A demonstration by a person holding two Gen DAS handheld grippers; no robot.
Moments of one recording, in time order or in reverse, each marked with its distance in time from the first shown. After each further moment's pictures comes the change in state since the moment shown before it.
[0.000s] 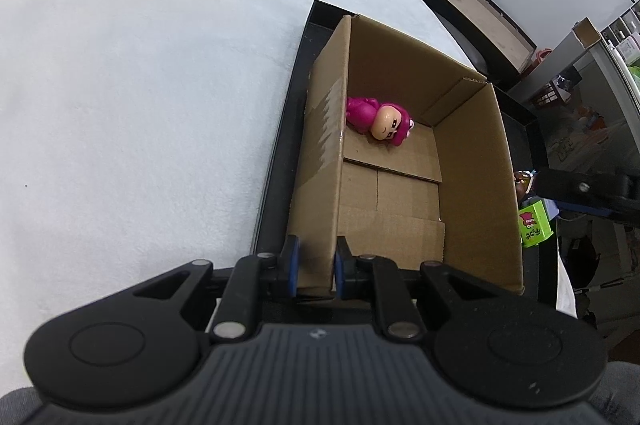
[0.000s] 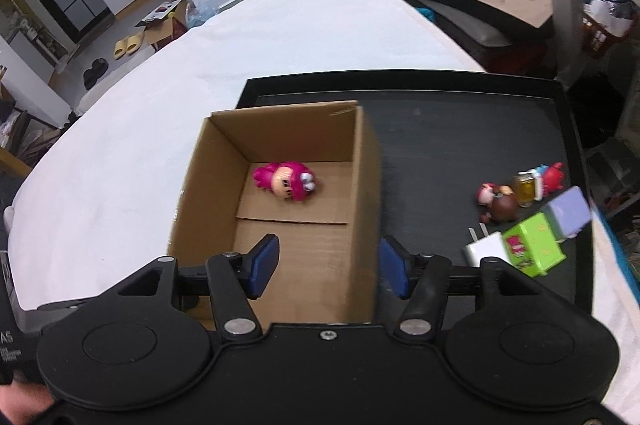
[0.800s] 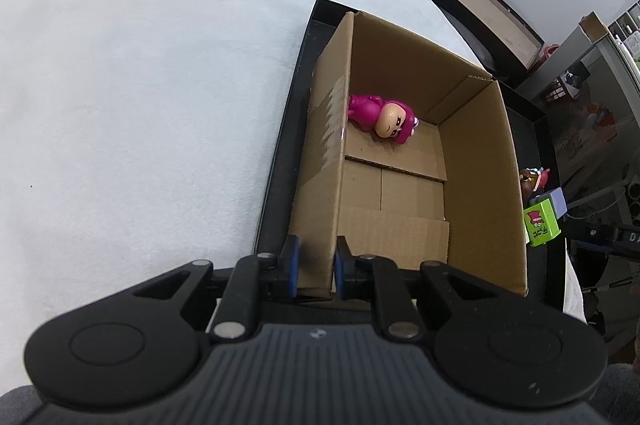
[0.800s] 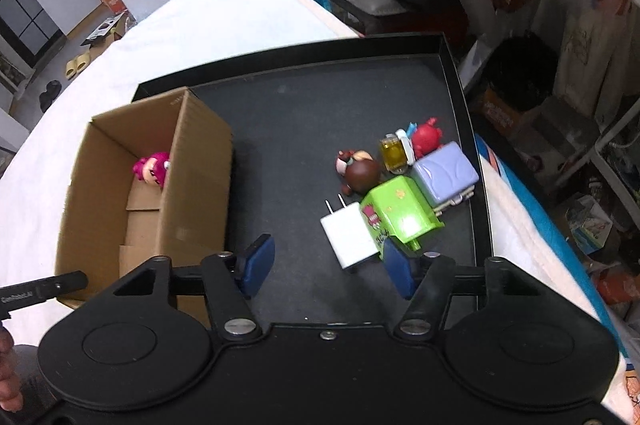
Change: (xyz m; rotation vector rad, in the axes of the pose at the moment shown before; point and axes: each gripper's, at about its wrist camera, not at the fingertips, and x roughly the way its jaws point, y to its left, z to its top) left arm 0.003 -0.007 0.002 0.004 0.010 0.035; right arm 0.010 -0.109 -0.028 0.099 0.020 -0.077
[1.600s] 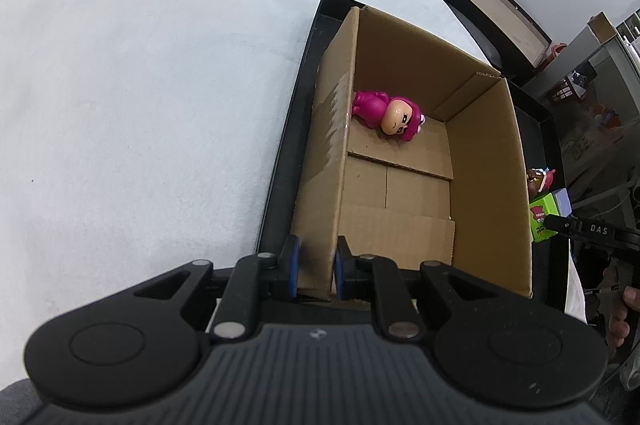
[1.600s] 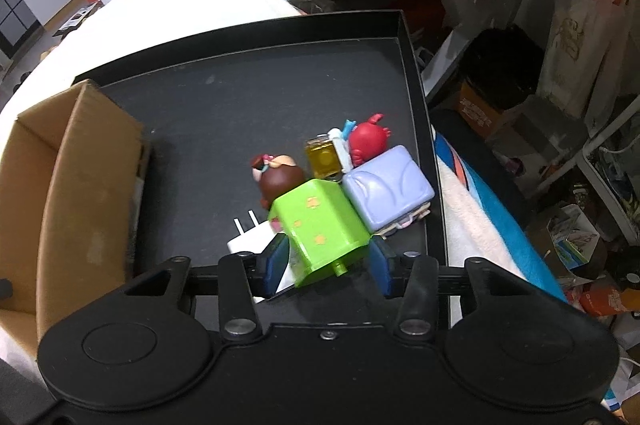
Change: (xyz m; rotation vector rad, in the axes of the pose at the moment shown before) left arm 0.005 0.001 0.002 -0.018 0.018 0.013; right arm 0.049 -0.047 0.012 -0.017 -0.006 -0.068
